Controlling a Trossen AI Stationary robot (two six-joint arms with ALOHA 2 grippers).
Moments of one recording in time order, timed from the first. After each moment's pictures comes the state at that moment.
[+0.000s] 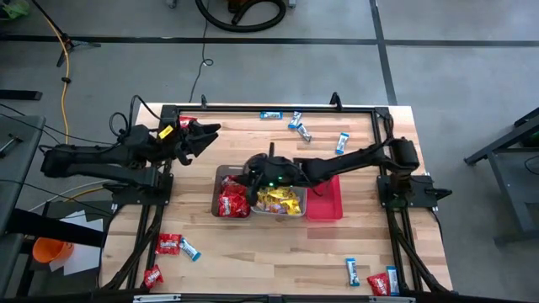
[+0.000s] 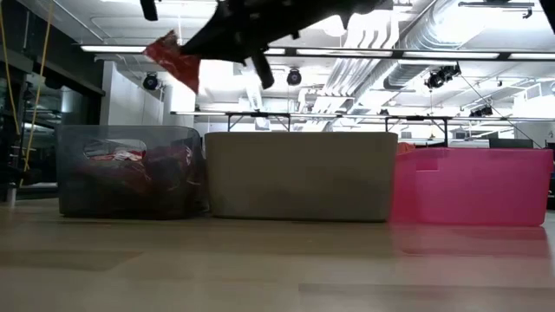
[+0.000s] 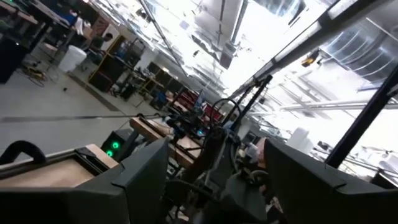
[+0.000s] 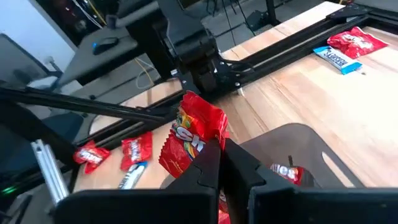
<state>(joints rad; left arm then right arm) 0.03 0.68 0.60 0.39 -0.22 -0.59 0.08 1.93 1.40 0.20 0.14 0.46</state>
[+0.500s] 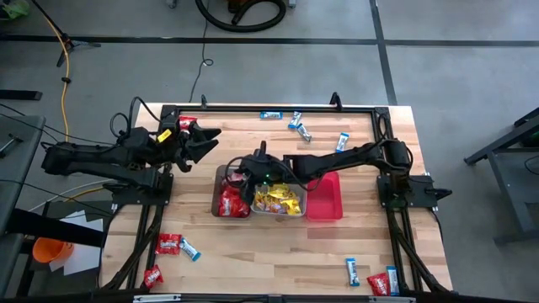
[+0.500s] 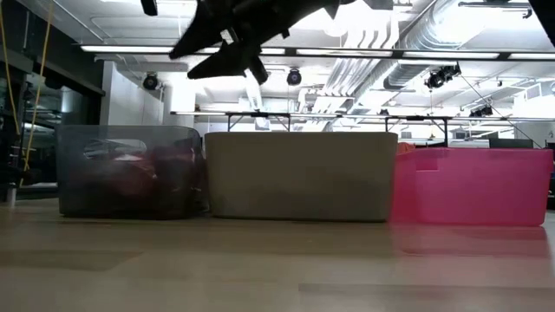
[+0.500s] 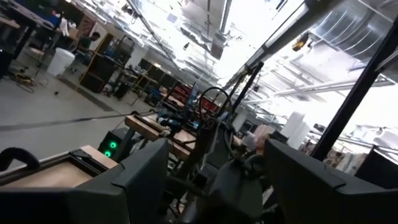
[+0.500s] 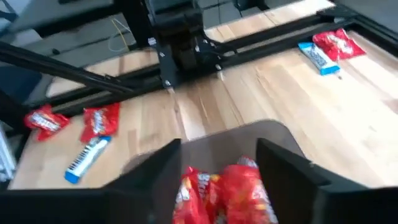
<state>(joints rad) -0.01 0.68 0.60 0.39 -0.21 -0.50 0.07 2.00 1.57 -0.05 0.15 0.30</state>
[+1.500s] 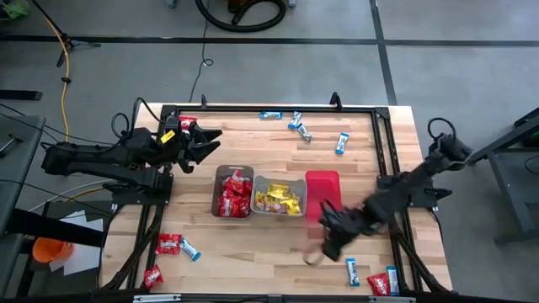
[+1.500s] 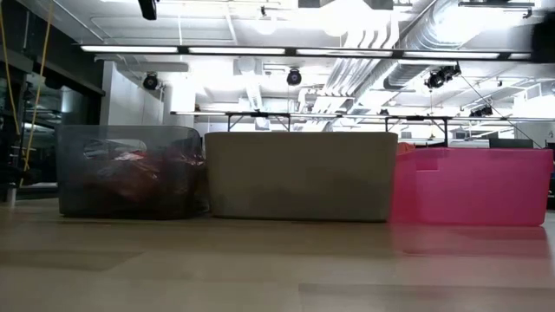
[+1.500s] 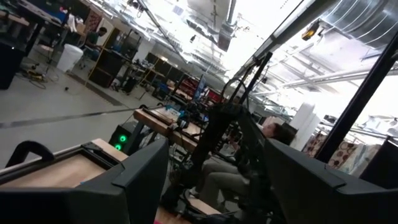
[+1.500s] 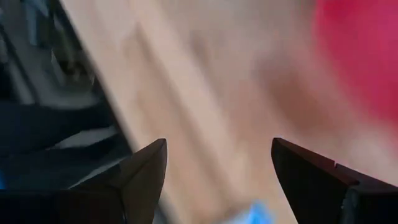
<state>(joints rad) -0.01 0.68 0.60 0.34 -0.22 -0.49 0.64 1.46 1.05 -0.67 0.04 1.23</state>
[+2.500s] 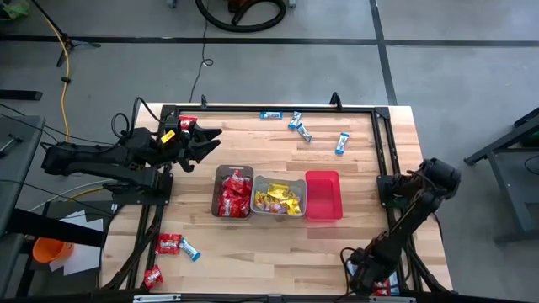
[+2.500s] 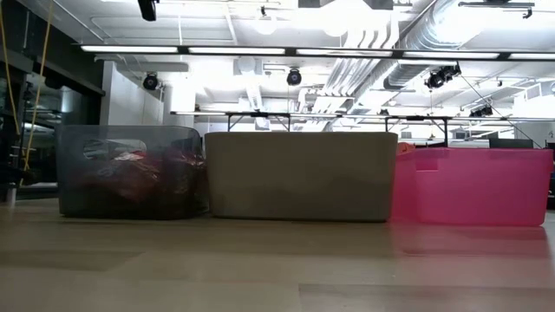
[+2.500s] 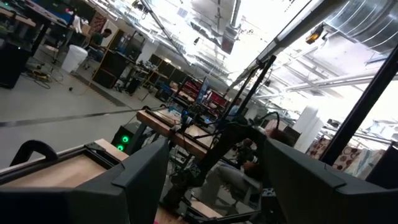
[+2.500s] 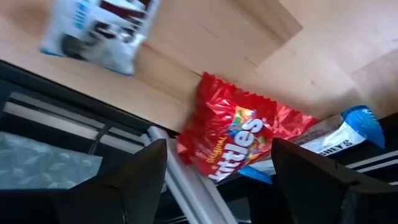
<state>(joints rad) -0.01 0.68 0.60 0.34 -0.24 -0.50 0.98 1.77 0.96 -0.51 -0.53 1.94</state>
